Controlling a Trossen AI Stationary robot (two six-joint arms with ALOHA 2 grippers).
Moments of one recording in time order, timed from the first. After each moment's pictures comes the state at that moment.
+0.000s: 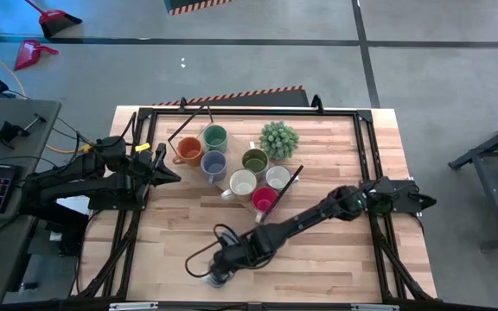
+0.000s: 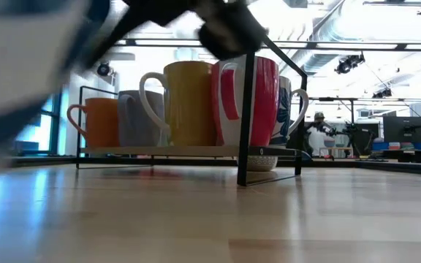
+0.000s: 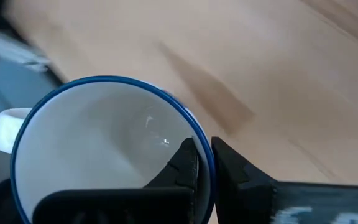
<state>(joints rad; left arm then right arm) 0.24 0.26 0.44 -0.35 0.44 -0.10 0.44 2.44 2.31 -0.91 0.03 1.34</state>
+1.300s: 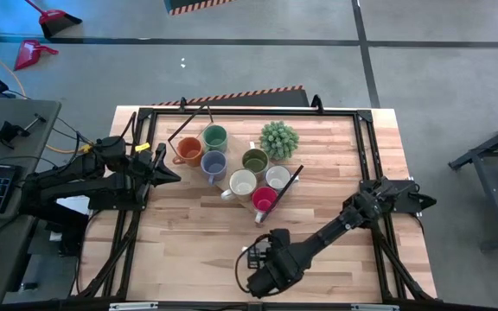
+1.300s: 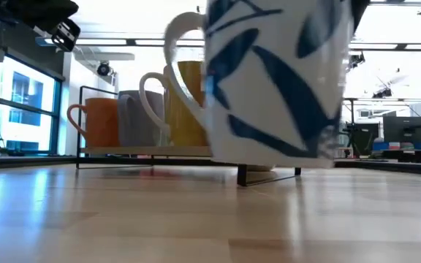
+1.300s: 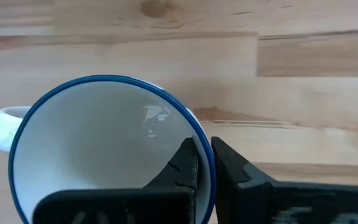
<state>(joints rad) 0.24 0.26 0.44 -0.34 0.44 -0.10 0.60 2.35 2.31 -1.53 0.22 2.18</state>
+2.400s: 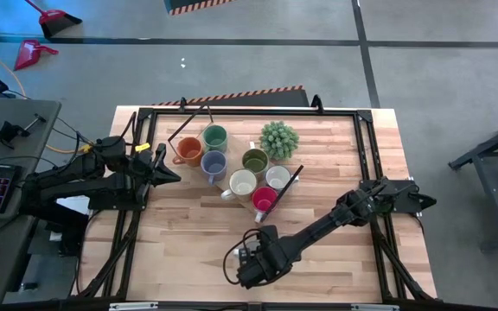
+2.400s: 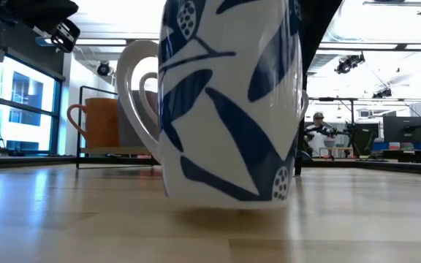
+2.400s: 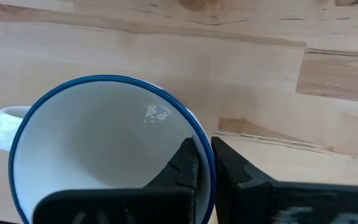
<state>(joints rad) 0.24 0.26 0.44 -0.35 0.44 -0.13 0.54 2.39 2.31 -1.43 0.18 1.98</state>
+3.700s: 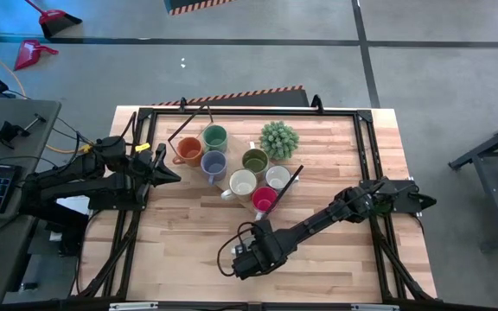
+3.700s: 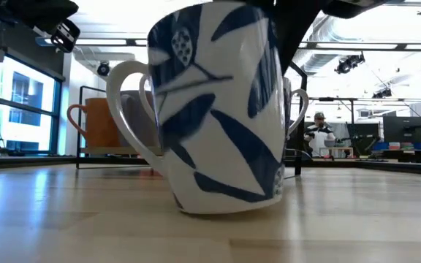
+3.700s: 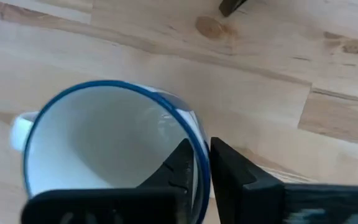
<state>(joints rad) 0.24 0.26 0.44 -0.35 0.44 -0.13 0.50 2.39 2.31 -1.43 0.19 1.82</state>
